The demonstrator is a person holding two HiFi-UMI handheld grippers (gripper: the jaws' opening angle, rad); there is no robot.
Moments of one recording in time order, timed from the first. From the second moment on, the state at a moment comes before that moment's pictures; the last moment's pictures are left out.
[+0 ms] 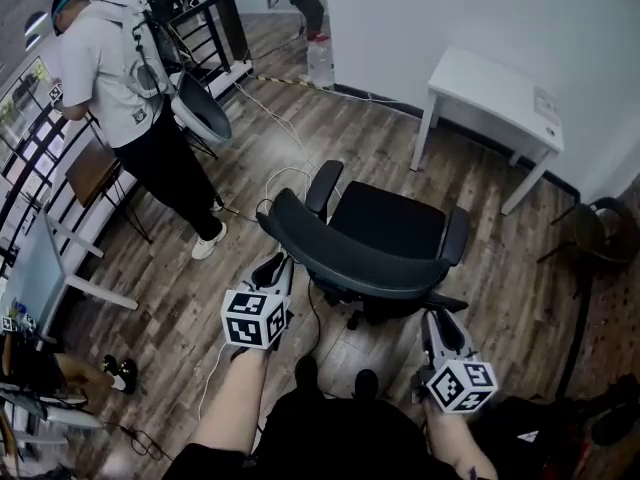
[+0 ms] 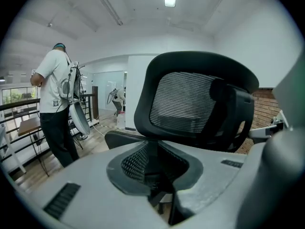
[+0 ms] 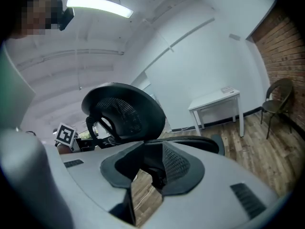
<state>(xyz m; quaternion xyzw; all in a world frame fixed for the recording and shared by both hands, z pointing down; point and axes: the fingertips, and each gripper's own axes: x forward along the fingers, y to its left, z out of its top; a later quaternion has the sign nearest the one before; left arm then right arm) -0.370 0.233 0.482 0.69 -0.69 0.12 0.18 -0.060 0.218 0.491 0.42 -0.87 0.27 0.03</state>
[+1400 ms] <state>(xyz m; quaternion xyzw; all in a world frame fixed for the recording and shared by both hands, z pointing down) -0.484 0.091 0.505 0.79 -0.56 0.17 0.15 -0.140 0.204 0.503 0.60 -0.74 0.30 -0.01</state>
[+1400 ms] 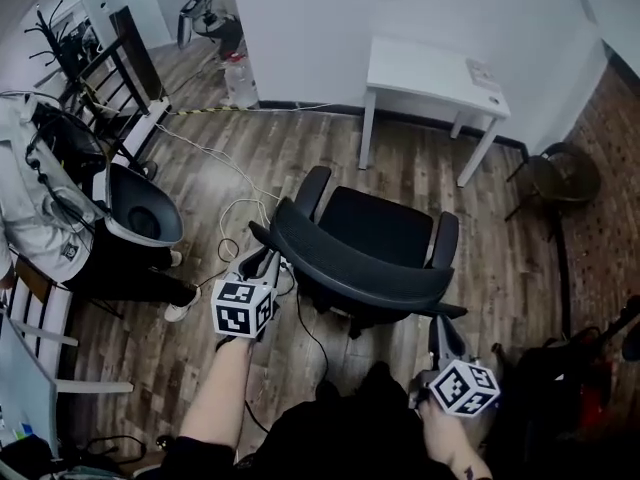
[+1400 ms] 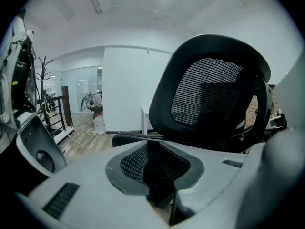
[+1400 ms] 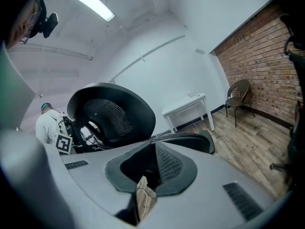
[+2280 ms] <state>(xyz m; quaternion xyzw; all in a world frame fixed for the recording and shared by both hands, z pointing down) -0.445 -0.049 0.505 0.78 -0.58 0.17 0.16 -0.107 0.064 0.498 0.56 -0.78 0.28 0.00</state>
